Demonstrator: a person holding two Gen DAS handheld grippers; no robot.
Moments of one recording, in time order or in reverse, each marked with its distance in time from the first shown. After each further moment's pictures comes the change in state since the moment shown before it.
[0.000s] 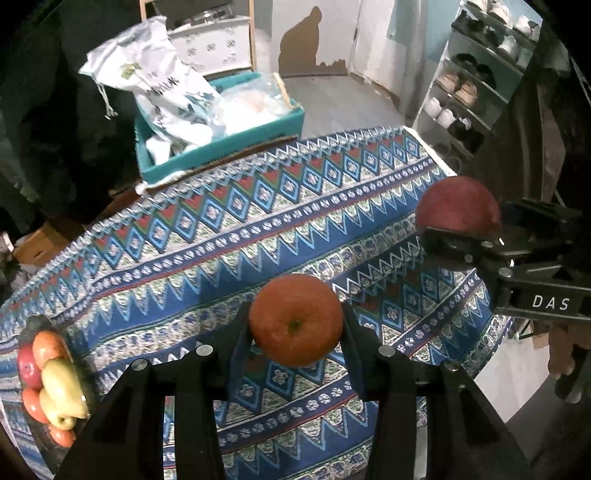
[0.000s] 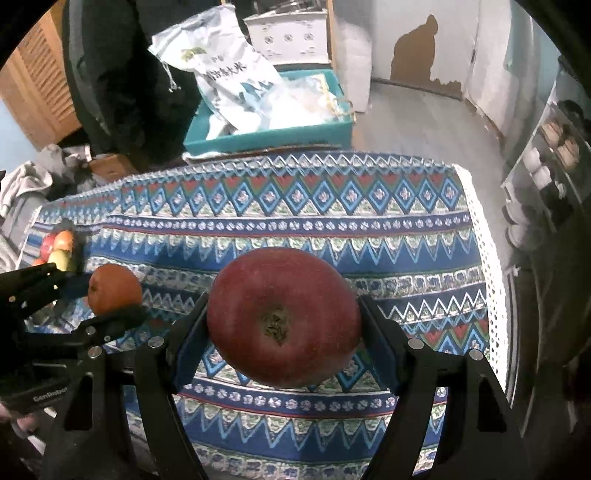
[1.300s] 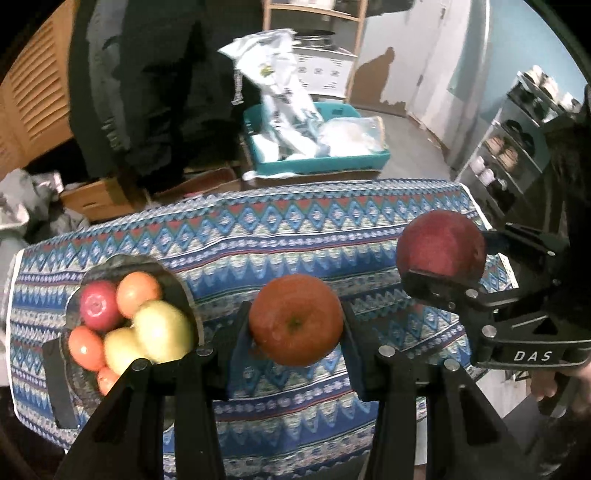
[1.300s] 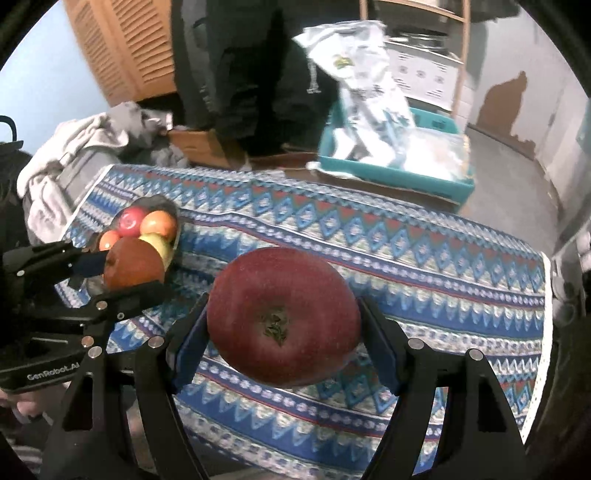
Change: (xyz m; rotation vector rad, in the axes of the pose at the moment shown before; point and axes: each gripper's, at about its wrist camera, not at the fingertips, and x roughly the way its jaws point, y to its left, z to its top) left arm -0.089 0.137 -0.059 -0.241 -0.083 0.075; right arm -0.006 0.169 0.029 -0.255 0.002 0.164
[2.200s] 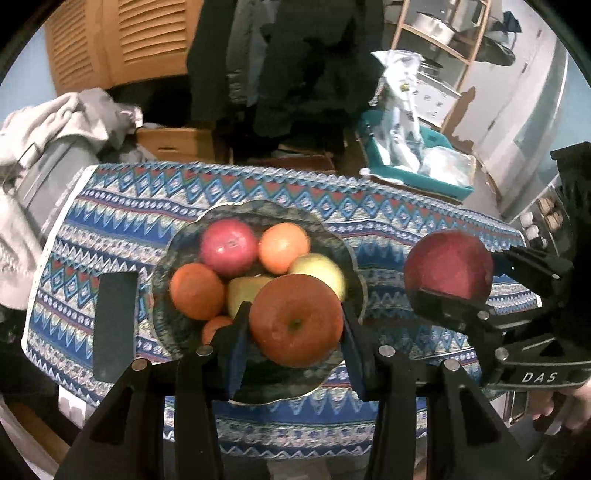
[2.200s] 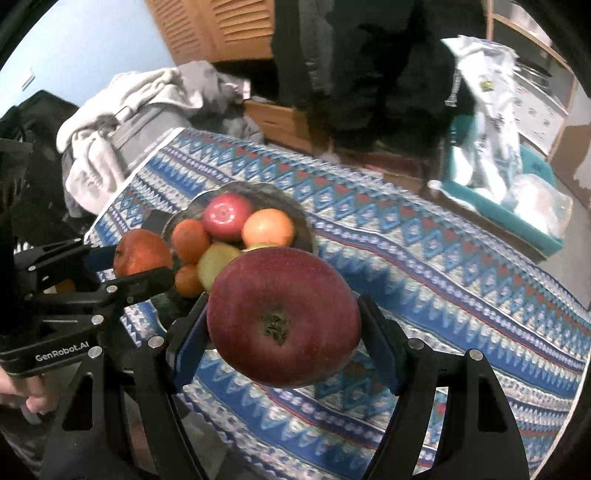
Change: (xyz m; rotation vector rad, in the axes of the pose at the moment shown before) left arm -0.032 0.158 -0.055 -0.262 0.000 0.108; right arm 0.066 0.153 0.042 -0.173 0.085 0.160
